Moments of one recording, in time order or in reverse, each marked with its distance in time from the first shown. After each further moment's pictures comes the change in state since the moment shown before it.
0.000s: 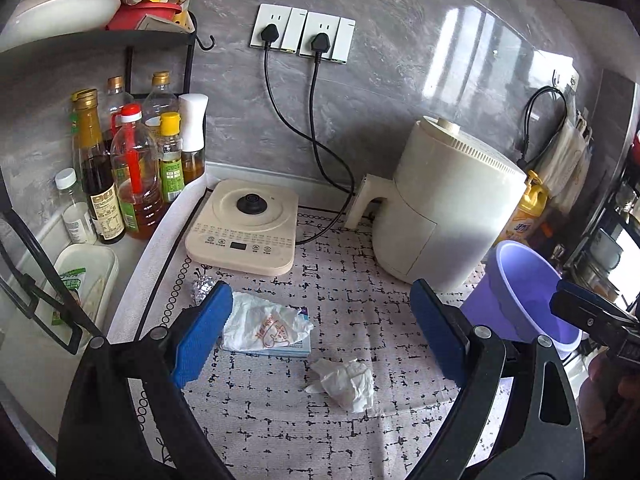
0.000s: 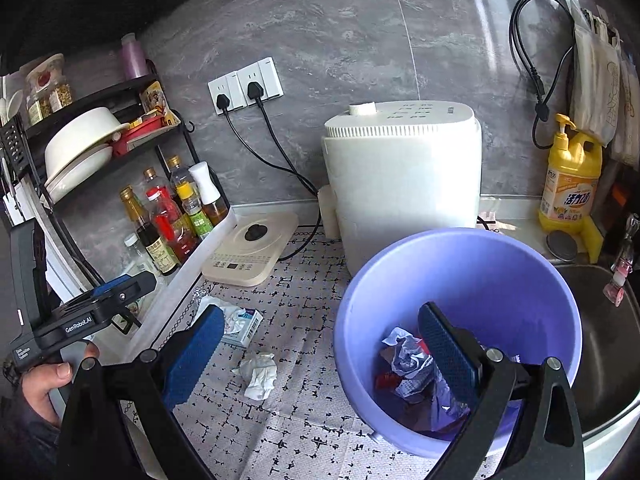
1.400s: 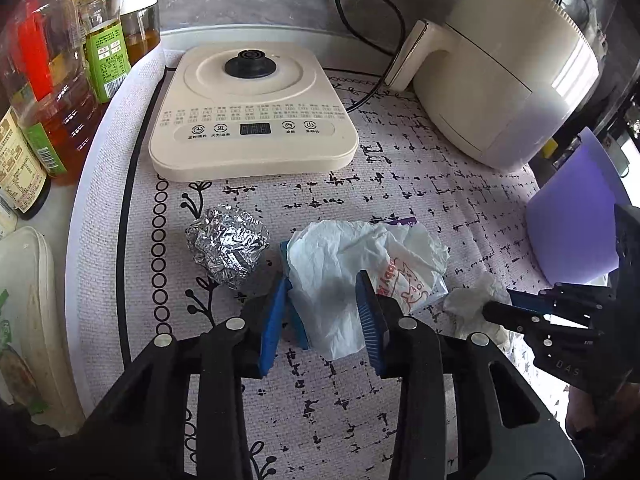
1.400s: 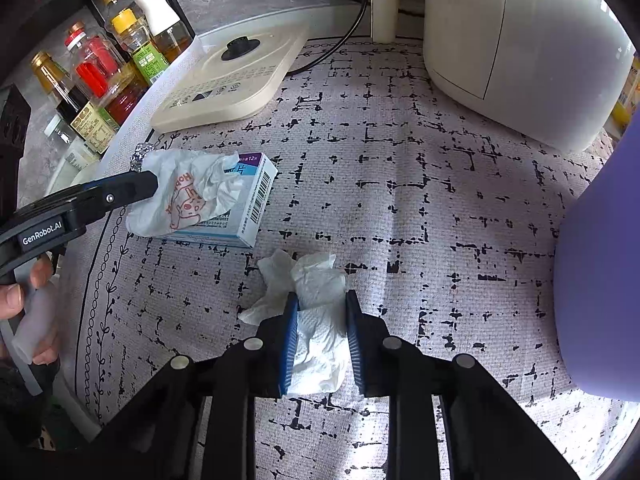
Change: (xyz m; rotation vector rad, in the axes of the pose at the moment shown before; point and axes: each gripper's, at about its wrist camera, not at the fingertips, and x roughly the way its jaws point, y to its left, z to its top) left arm 0.167 0.096 -0.033 0.154 0.456 -0.159; right arm 0.207 0.074 -0.090 0.038 0.506 -0.116
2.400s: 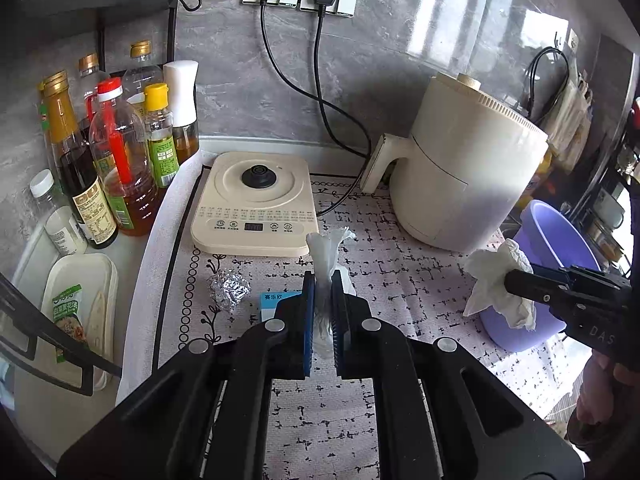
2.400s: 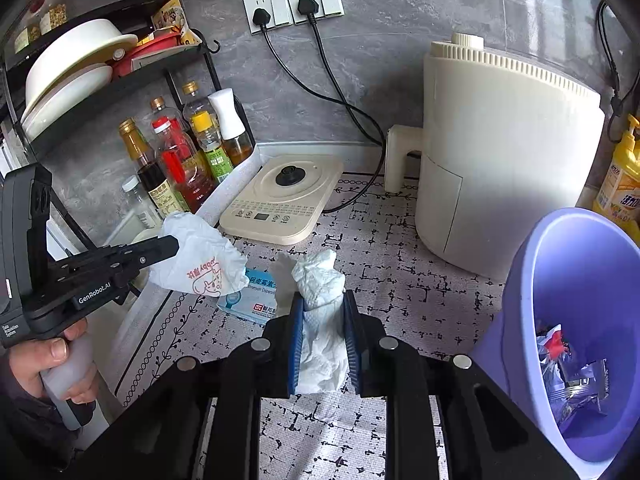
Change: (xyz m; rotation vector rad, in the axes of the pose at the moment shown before) left arm -0.120 -0.074 -0.010 -0.061 -0.316 0.115; right arm -0.145 -0.021 0.016 -0.130 -0.331 0.104
